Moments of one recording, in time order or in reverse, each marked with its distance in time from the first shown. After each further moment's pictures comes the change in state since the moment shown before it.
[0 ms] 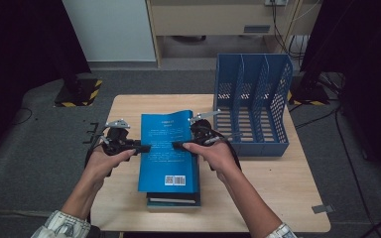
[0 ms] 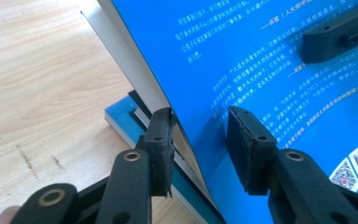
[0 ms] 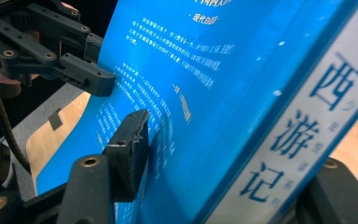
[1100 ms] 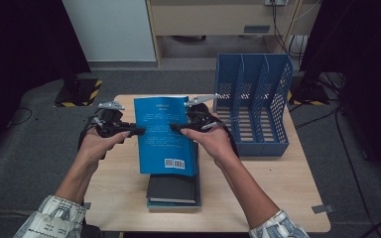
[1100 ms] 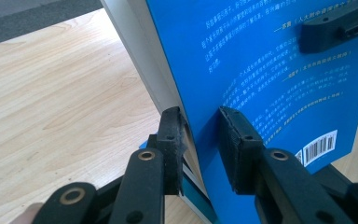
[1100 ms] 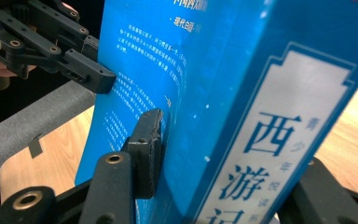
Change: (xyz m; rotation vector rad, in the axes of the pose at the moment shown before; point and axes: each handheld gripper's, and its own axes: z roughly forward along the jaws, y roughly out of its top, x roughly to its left) left arm 0.011 0.044 -0.022 -0.015 0.041 0.059; right arm 0.005 0.045 -0.013 -0.094 -0.064 -0.117
